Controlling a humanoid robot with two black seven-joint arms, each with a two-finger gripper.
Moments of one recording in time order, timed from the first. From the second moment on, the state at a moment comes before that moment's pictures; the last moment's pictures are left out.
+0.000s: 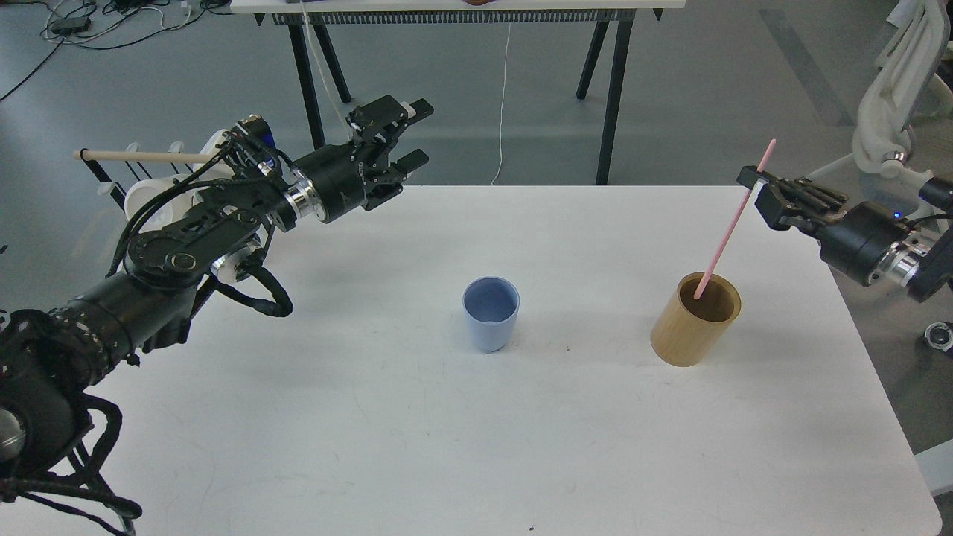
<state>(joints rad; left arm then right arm) -0.97 0.20 -0.36 -0.55 0.62 -0.46 -0.49 0.75 -0.93 0.35 1.18 -1.37 -0.26 0.49</state>
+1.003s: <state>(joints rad) -0.84 0.26 -0.36 -0.46 0.62 -0.46 -0.49 0.97 -0.30 0.18 0.94 -1.46 -0.28 0.49</state>
